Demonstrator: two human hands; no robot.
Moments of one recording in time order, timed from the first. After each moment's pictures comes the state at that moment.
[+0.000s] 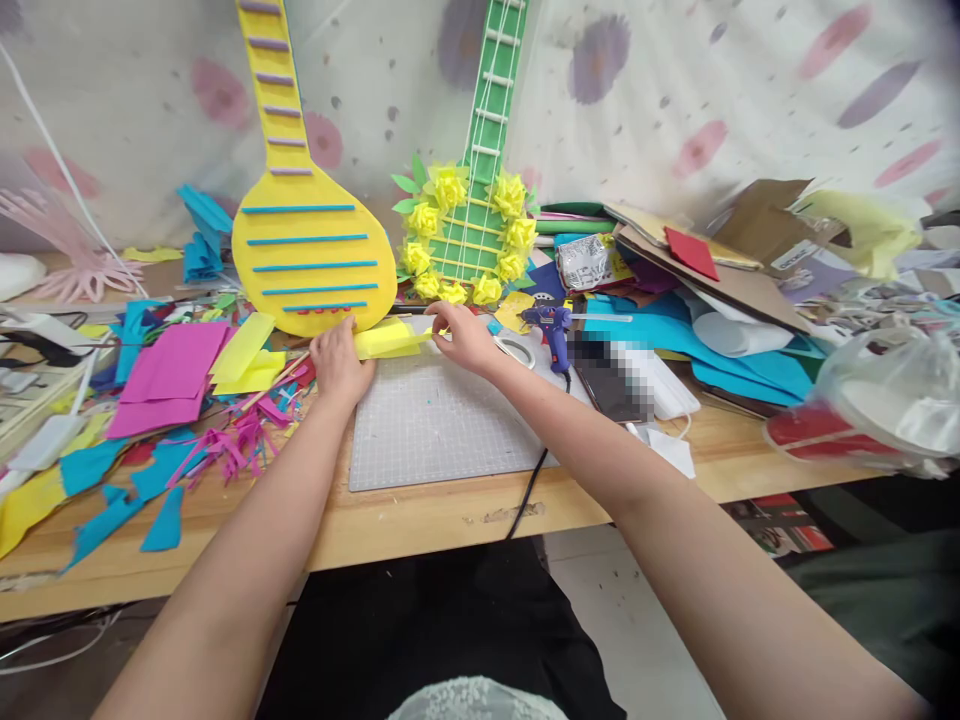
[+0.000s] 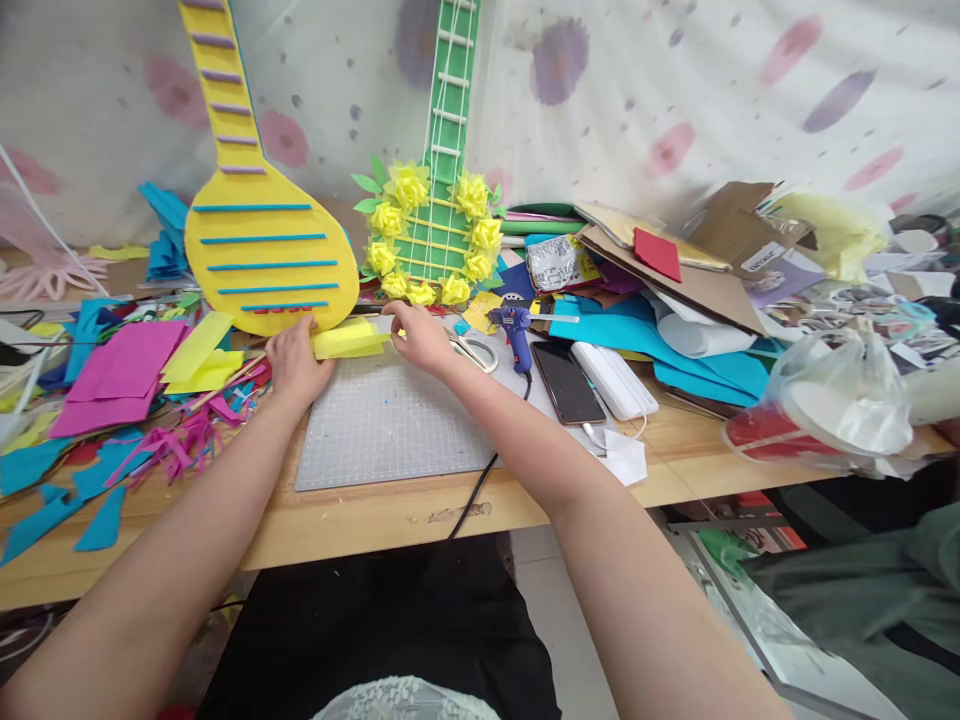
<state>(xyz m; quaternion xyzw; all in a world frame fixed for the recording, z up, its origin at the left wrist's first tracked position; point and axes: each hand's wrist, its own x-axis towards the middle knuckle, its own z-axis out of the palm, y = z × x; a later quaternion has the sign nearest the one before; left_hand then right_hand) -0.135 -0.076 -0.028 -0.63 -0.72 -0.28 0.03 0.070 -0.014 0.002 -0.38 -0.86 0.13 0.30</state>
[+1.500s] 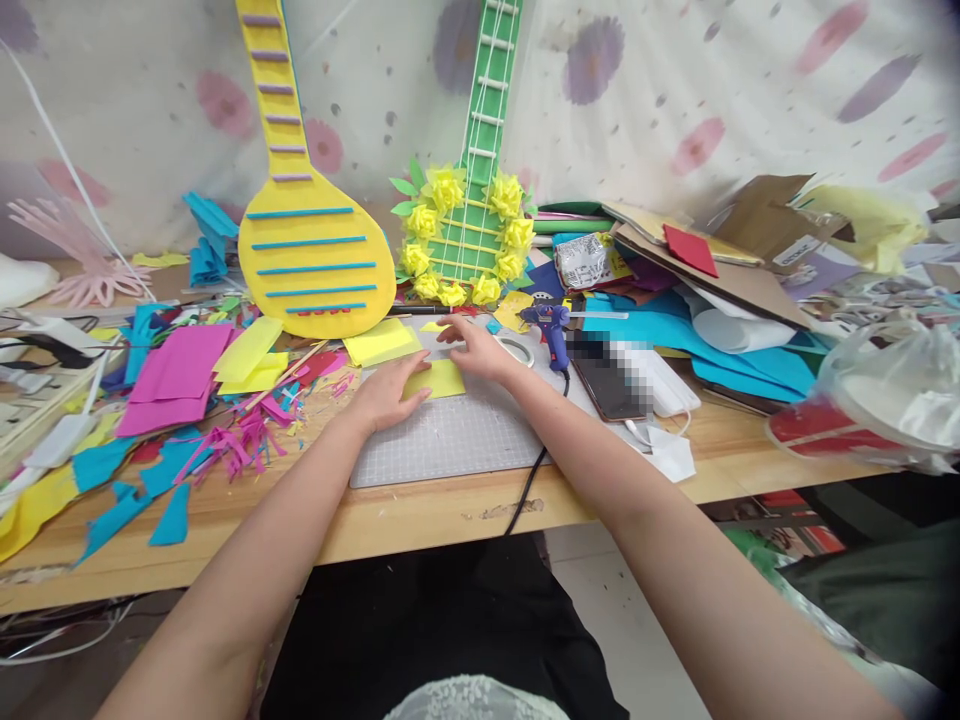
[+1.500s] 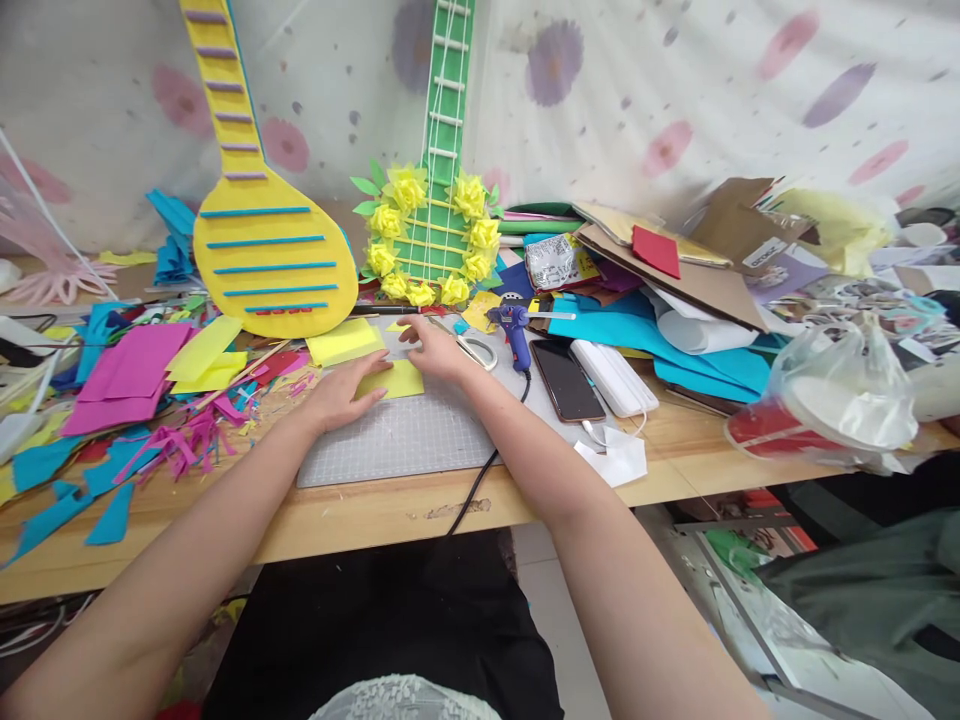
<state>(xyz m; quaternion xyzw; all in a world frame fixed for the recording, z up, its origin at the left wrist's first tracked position) -0.096 -0.106 -0.021 -0.82 -0.51 -0.22 -0.16 0.098 -0.022 -0.010 -0.37 -0.85 0.27 0.26</state>
